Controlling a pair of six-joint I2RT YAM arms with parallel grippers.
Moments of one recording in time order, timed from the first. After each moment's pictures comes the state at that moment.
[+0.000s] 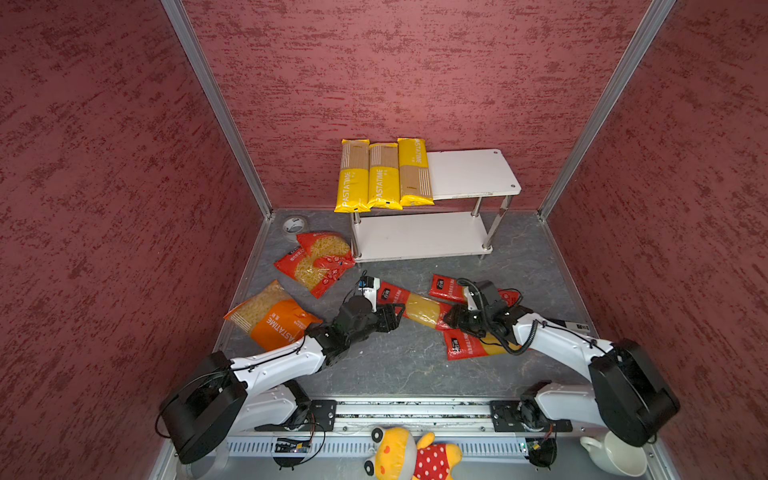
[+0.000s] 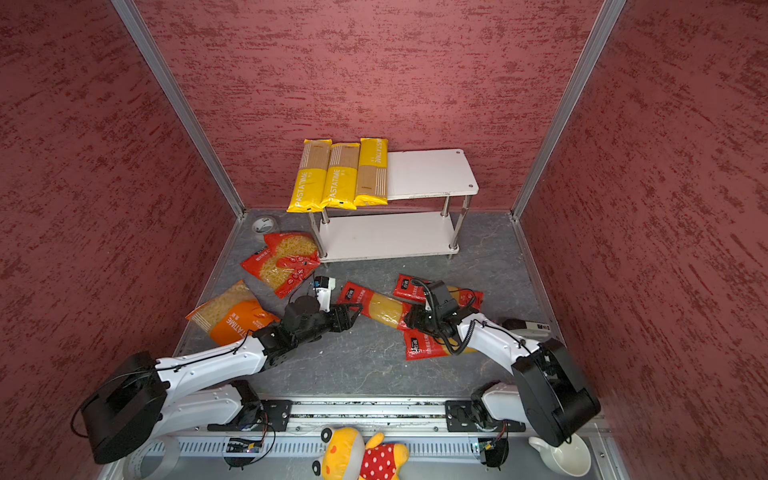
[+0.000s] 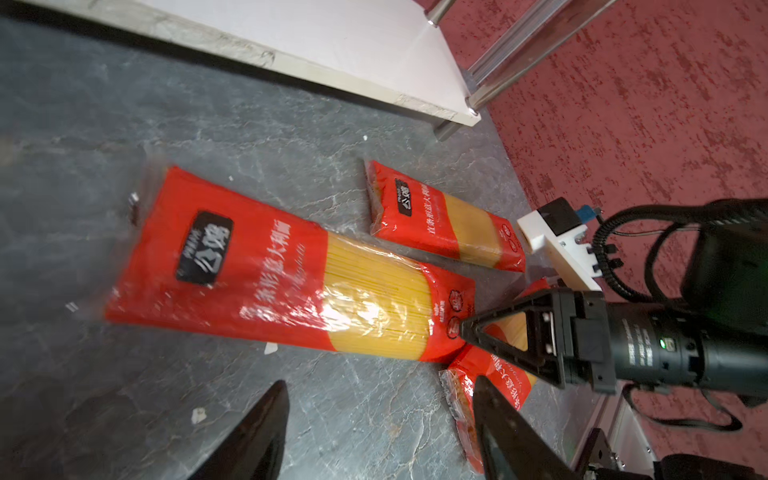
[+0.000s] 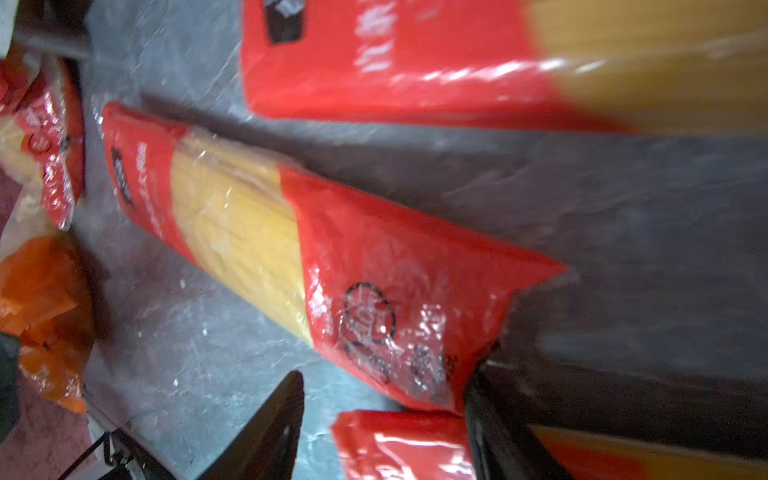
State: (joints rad) left arm -0.78 1.16 0.42 0.26 -0.01 -0.79; right arm 0.56 1.33 0.60 -0.25 -0.27 0.84
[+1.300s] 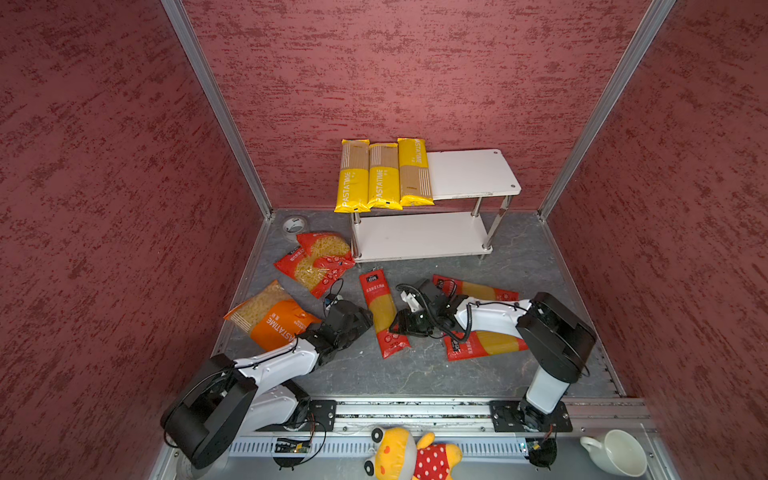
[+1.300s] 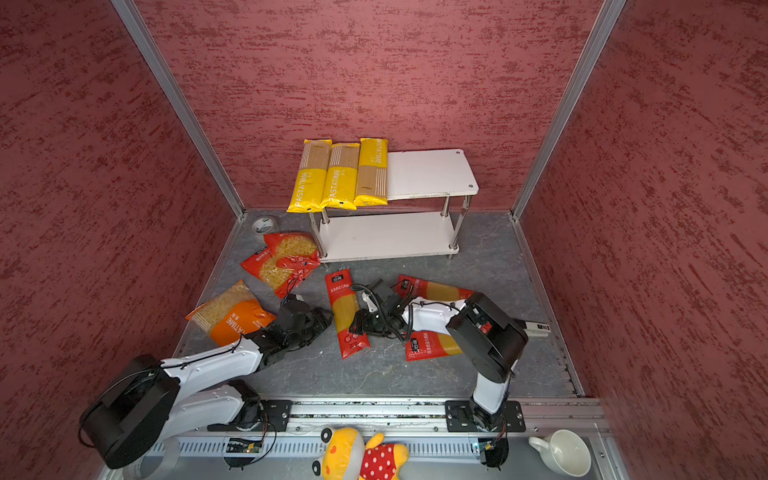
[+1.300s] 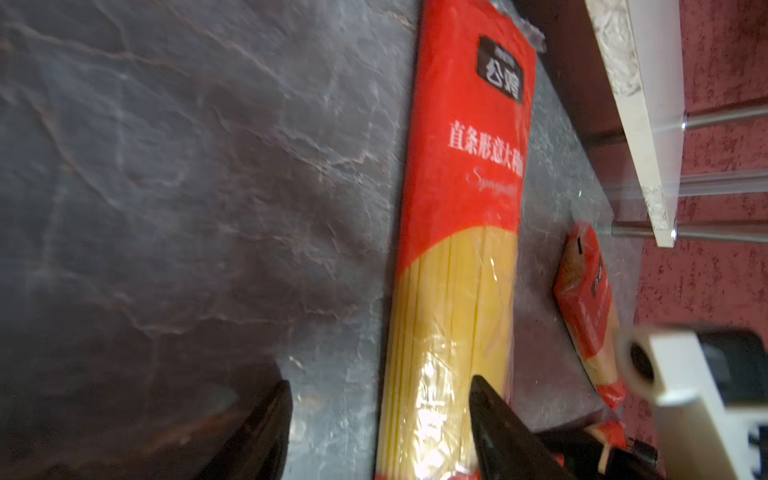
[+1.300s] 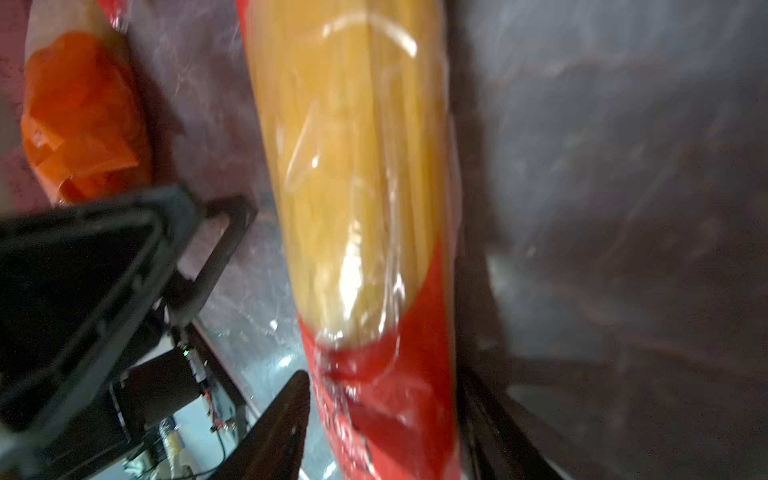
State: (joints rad) left arm -0.57 1.20 0.30 0.15 -0.02 -1.19; right arm 0.82 1.73 0.87 -0.09 -0.44 0.87
